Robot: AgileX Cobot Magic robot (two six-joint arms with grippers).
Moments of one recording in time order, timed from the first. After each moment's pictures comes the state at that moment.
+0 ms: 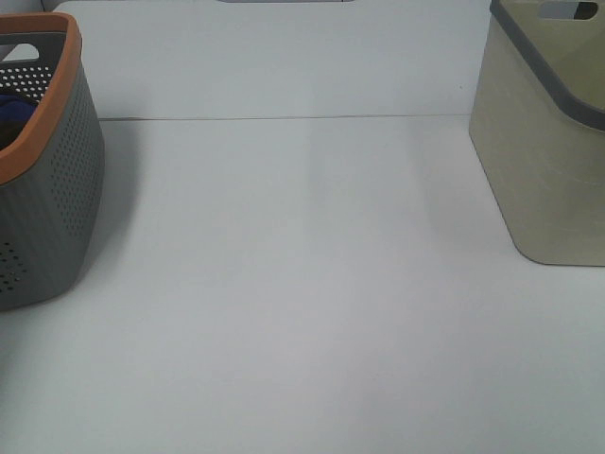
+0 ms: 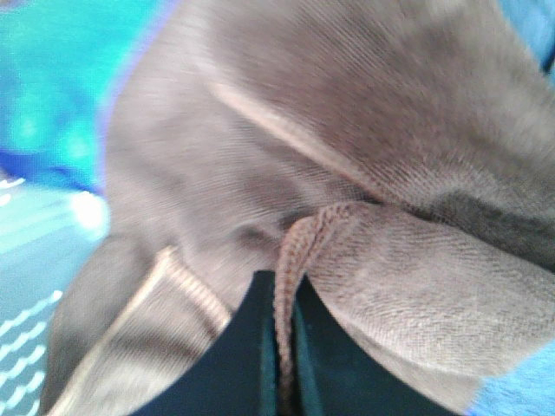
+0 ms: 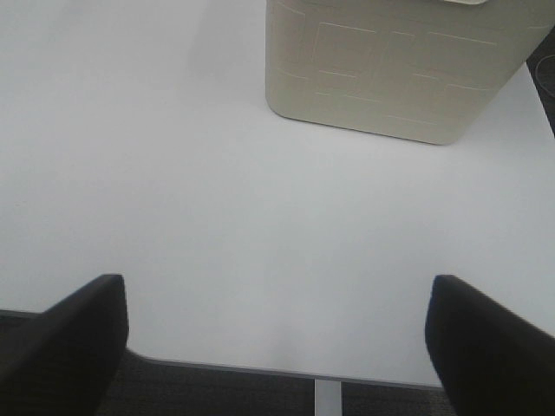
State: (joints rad) left arm 0.16 2.07 -1.69 0.01 0.89 1.08; right arm -0.05 0.00 -0.51 0.09 1.06 -0.17
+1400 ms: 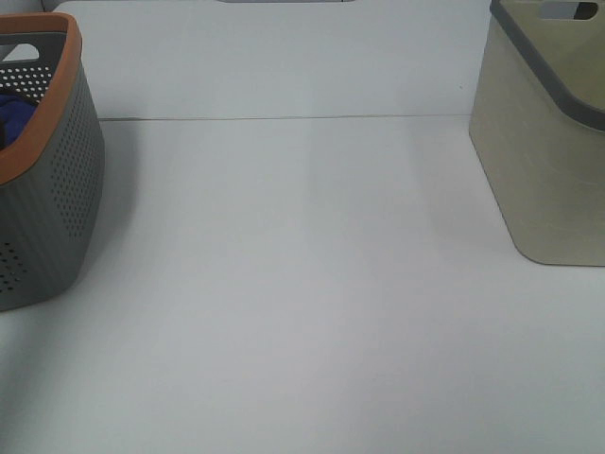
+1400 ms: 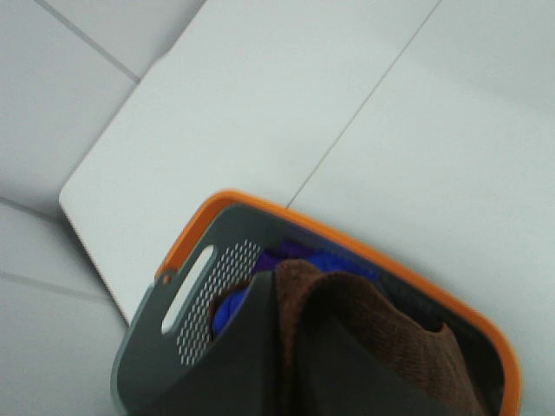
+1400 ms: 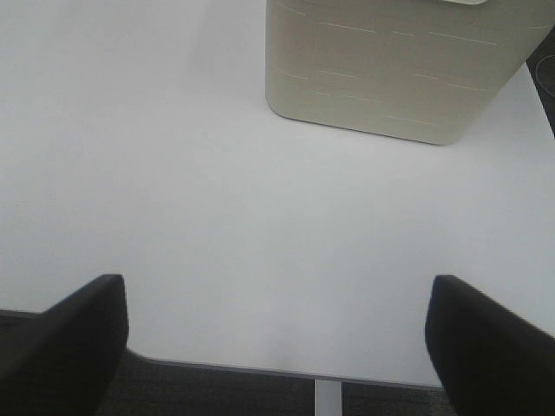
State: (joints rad) left arm 0.13 1.32 -1.69 -0.43 1.11 1.12; right arm -0.05 0.00 -0.51 0.09 1.06 -0.17
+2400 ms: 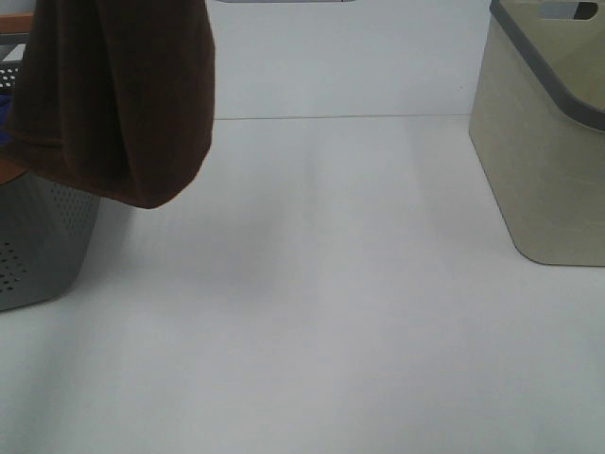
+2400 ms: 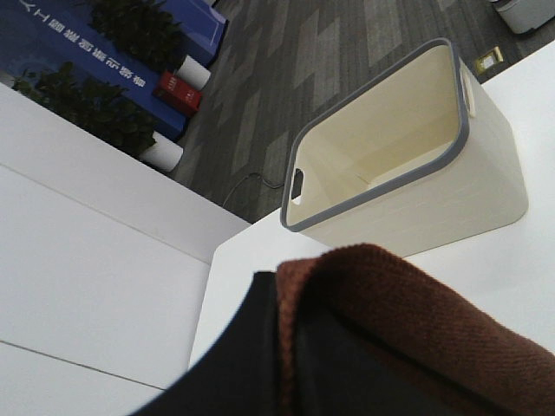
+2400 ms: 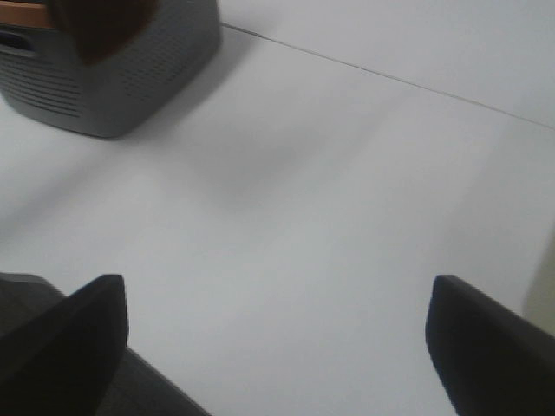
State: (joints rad) left arm -0.24 1.39 -1.77 -0.95 1.05 1.71; right arm -0.05 0.28 -0.53 0.77 0.85 -0.75
